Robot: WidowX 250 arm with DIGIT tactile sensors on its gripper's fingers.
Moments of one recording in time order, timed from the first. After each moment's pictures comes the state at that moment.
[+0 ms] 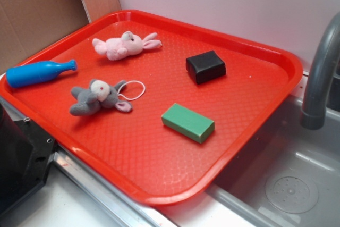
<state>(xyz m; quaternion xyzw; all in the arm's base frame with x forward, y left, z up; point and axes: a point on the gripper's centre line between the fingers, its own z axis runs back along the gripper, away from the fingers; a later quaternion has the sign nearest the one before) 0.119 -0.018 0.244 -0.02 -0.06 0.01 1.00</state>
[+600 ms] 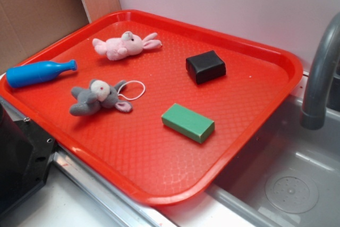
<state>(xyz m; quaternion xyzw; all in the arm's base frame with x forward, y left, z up) 0.126 -0.046 0.237 -0.04 -0.04 -0.06 1.00</state>
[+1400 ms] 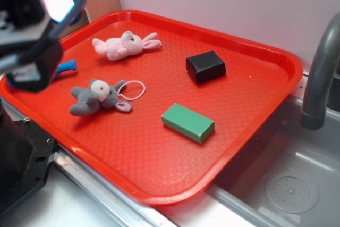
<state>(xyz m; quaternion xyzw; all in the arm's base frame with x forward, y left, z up) 0.081 -0.162 0.205 -0.02 -0.03 -0.41 0.91</state>
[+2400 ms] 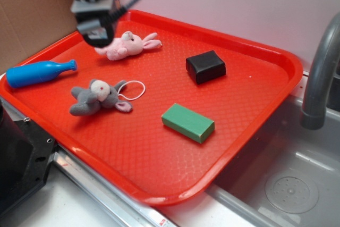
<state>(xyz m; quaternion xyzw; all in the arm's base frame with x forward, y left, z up) 0.171 -0.109 0.173 0.03 -0.02 -0.39 0.92</state>
